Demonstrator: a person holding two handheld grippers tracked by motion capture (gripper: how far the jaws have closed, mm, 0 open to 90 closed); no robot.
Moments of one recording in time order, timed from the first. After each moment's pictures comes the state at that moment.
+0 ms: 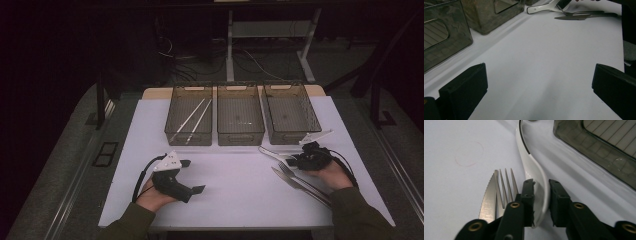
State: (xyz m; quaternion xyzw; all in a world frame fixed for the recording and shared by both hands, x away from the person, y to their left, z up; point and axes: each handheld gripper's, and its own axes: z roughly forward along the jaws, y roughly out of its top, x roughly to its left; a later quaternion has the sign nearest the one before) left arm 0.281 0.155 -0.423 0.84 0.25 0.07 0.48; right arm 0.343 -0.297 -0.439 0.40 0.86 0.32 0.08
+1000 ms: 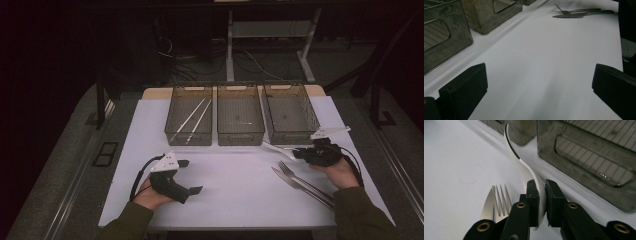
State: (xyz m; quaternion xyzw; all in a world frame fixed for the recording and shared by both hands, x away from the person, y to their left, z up) left arm 0.282 0.163 -0.425 0.84 0.23 0.07 0.49; right arm 0.338 -0.315 -0.418 0.41 0.83 0.37 0.12
